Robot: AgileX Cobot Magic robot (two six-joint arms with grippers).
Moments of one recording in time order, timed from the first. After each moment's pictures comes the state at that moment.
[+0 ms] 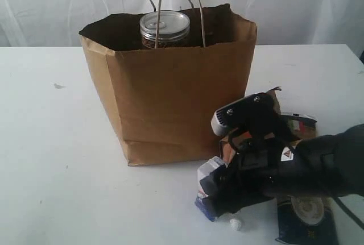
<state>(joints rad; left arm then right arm) -0.19 0.01 0.02 0.03 0.29 0.08 0.69 1.31 -0.58 0.50 0.22 -0.43</state>
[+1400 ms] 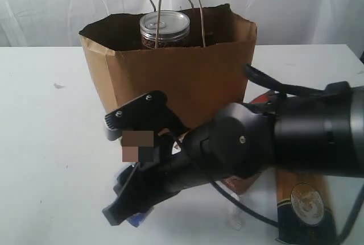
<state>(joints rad) -0.19 0.01 0.02 0.03 0.29 0.08 0.94 1.61 -0.91 0.54 0.25 -0.45</state>
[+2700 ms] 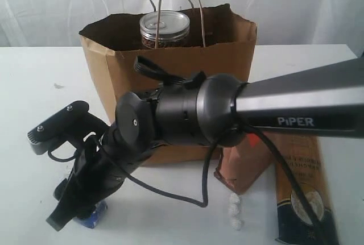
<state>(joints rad) -0.19 0.01 0.02 0.03 0.29 0.08 1.00 1.94 -1.30 0.46 0.45 -0.49</state>
